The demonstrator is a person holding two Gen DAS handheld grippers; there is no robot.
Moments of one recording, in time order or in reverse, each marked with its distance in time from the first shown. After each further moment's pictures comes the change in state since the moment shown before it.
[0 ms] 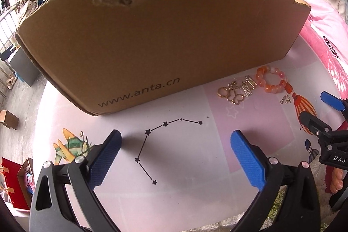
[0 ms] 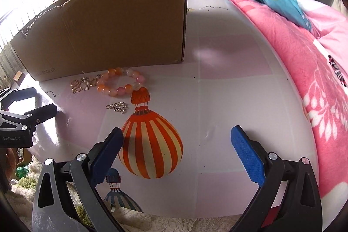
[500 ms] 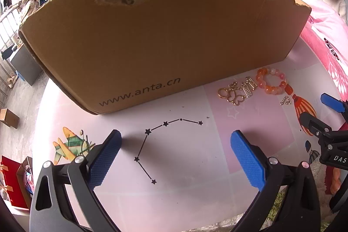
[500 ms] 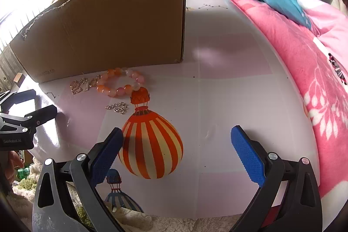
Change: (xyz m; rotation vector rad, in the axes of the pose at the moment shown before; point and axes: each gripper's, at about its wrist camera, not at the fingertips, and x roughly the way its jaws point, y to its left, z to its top) left arm -0.003 0.005 -0.005 -0.012 -0.022 0.004; right arm 0.001 -0.003 0.001 0.003 0.007 0.003
